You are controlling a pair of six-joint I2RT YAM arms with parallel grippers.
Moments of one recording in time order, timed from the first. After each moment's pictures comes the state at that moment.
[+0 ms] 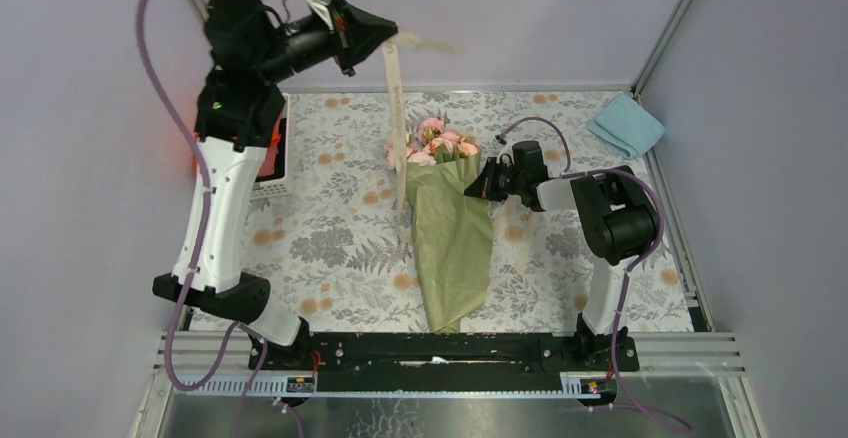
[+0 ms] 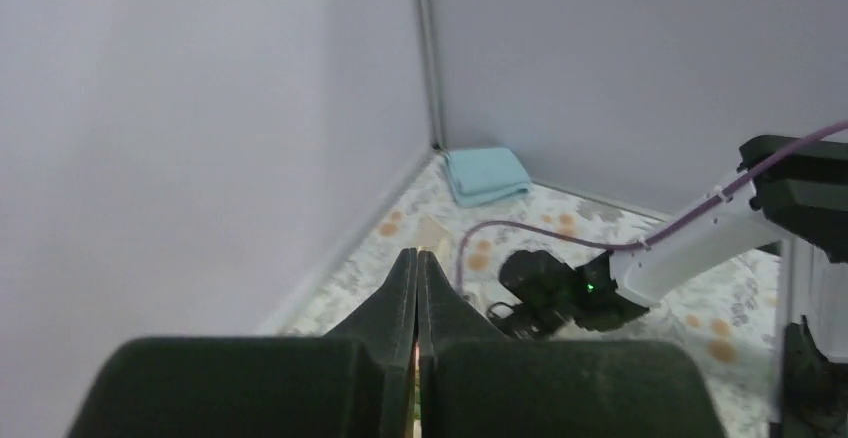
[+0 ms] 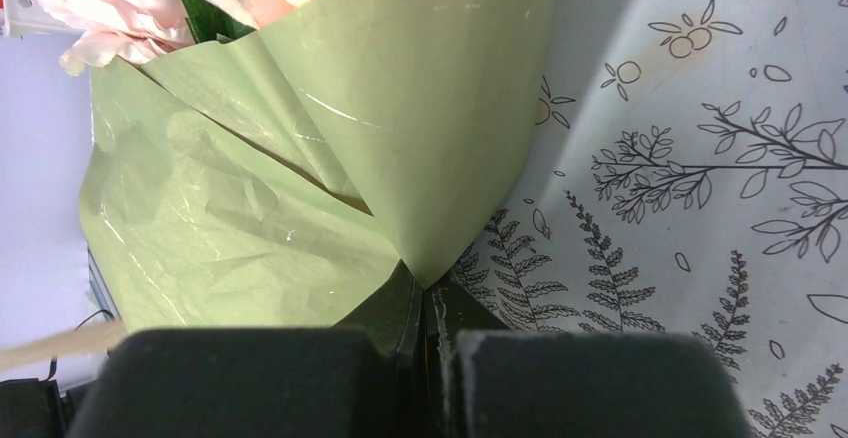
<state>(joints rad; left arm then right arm) -0.24 1.58 2.25 -0.48 0.72 0.02 0.31 1.96 0.94 0.35 -0.54 0.54</state>
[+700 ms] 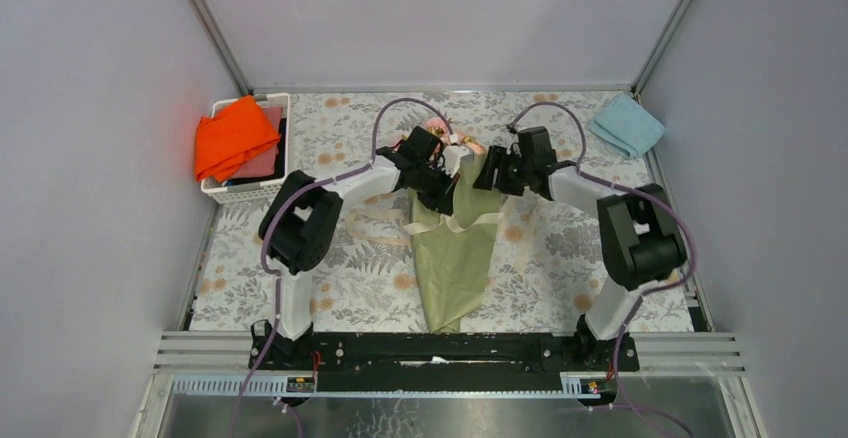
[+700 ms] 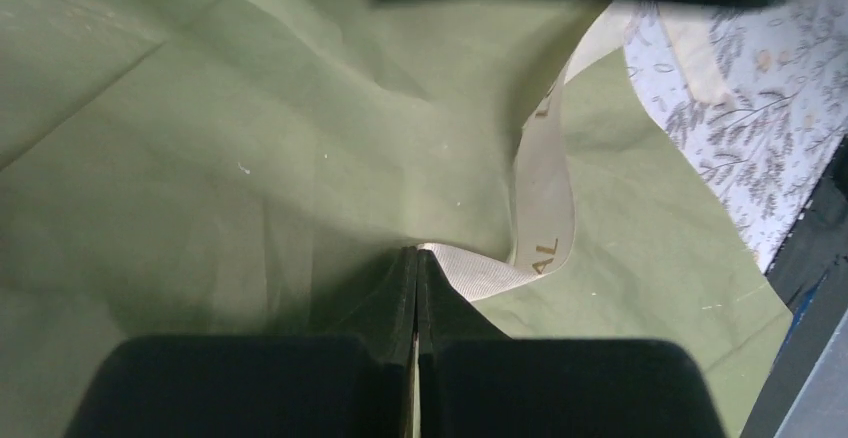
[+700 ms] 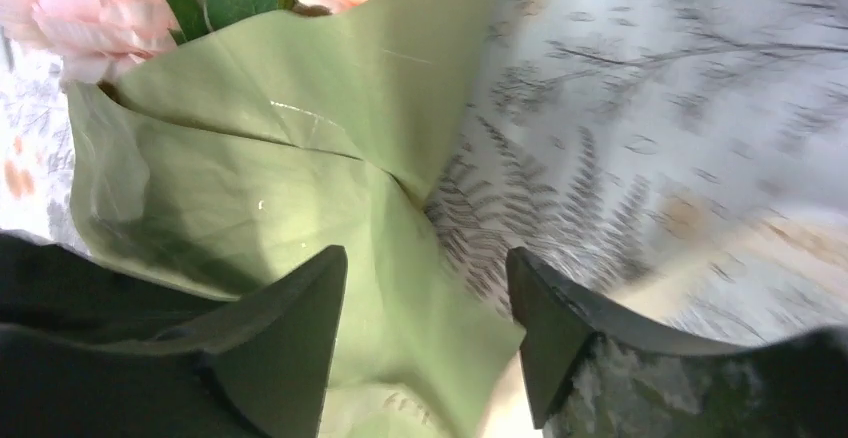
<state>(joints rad) -0.58 1.98 1.40 -0.40 0.57 0.08 0.30 1.80 1.01 -0.03 -0.37 0.47</state>
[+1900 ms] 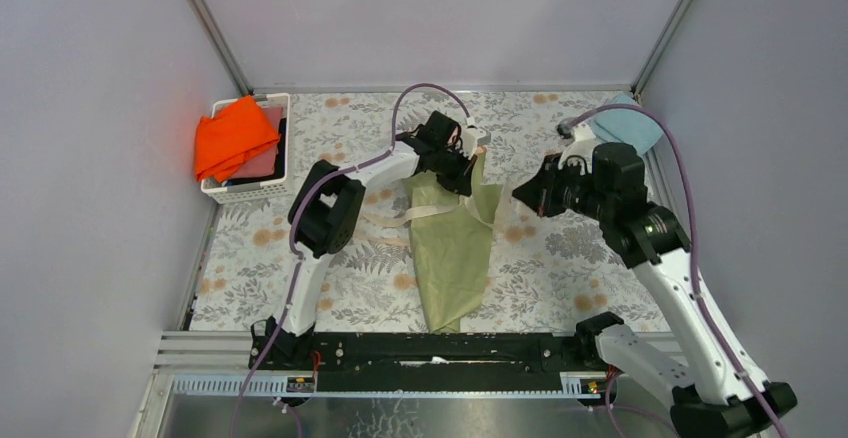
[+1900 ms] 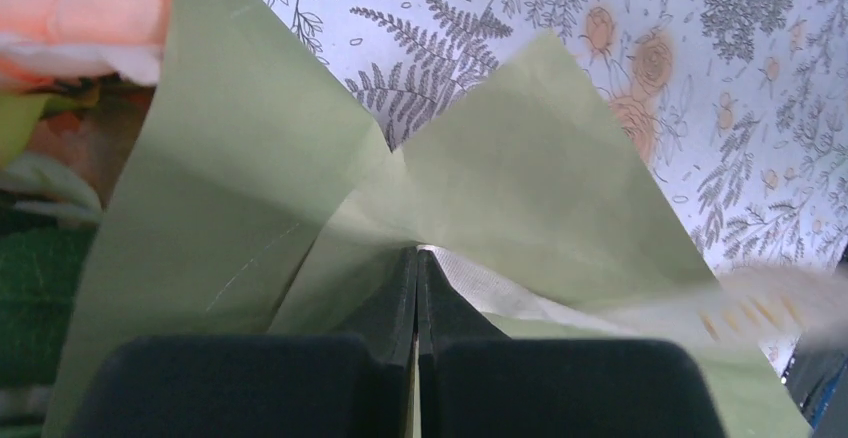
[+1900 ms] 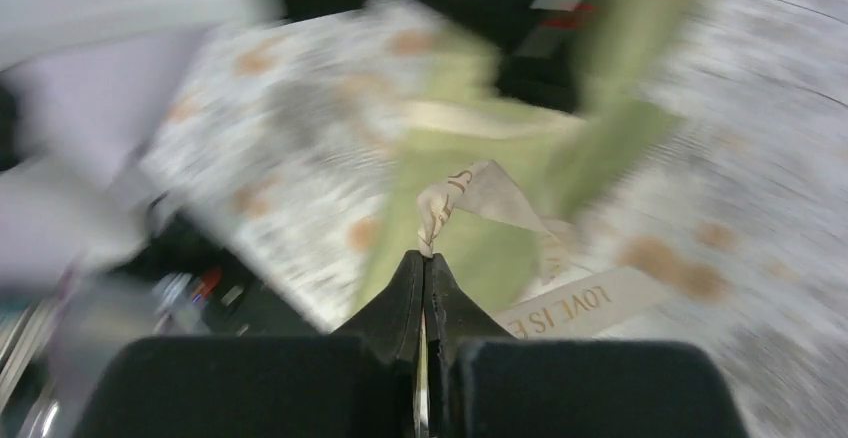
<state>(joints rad) -0.58 2.20 1.69 -0.40 0.57 0.06 0.31 0.93 1.05 -0.65 -0.29 0.32</state>
